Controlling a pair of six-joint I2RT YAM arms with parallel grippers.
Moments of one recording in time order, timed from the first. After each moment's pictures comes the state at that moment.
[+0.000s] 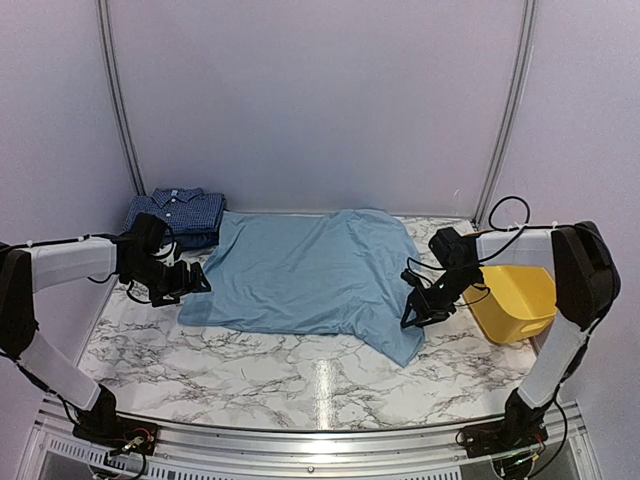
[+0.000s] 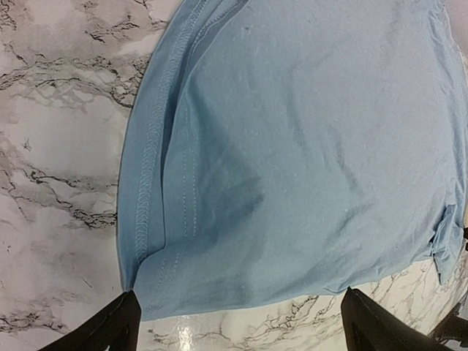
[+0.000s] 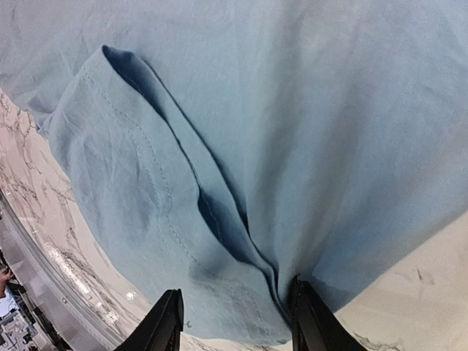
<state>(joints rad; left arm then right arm) -0.23 1.48 0.90 -0.49 0.26 -0.43 0.33 1.75 1.08 -0.76 -0.49 0.03</state>
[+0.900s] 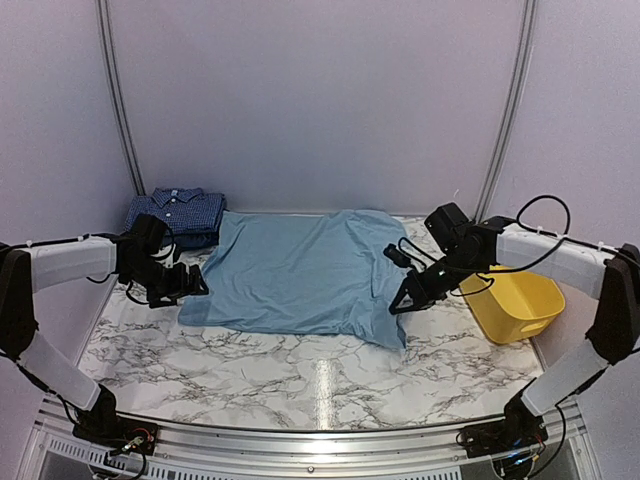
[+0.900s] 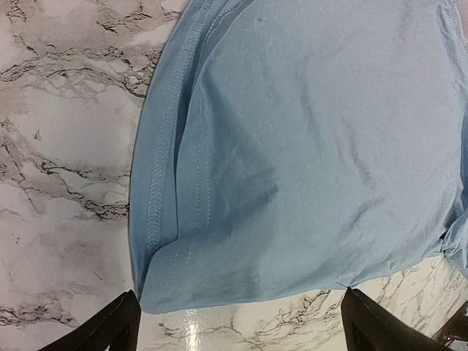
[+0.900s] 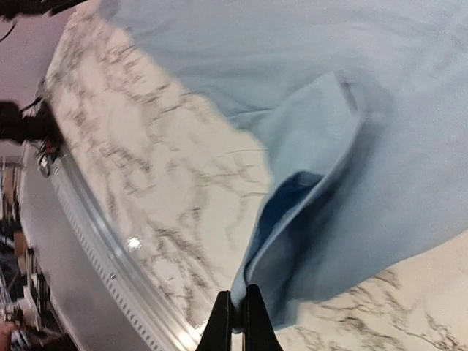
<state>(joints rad) -0.23 1.48 0.90 -0.52 0.24 -0.42 0.45 1.51 1.10 -0.81 -0.57 0.05</state>
